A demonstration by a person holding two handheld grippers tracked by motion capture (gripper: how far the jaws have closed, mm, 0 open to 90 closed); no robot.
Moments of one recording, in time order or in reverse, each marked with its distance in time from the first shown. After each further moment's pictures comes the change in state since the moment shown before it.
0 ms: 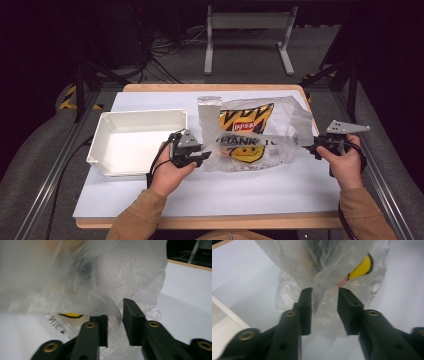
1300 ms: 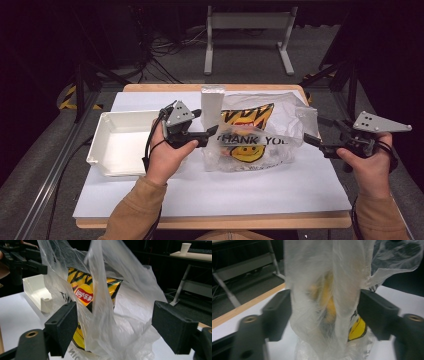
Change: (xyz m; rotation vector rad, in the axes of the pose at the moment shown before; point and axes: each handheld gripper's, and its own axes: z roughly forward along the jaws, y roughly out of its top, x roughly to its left) left arm -0.002 0.068 -0.047 -0.274 0.074 0.021; right arm 0.051 0.059 -0.056 -0.202 -0.047 -0.140
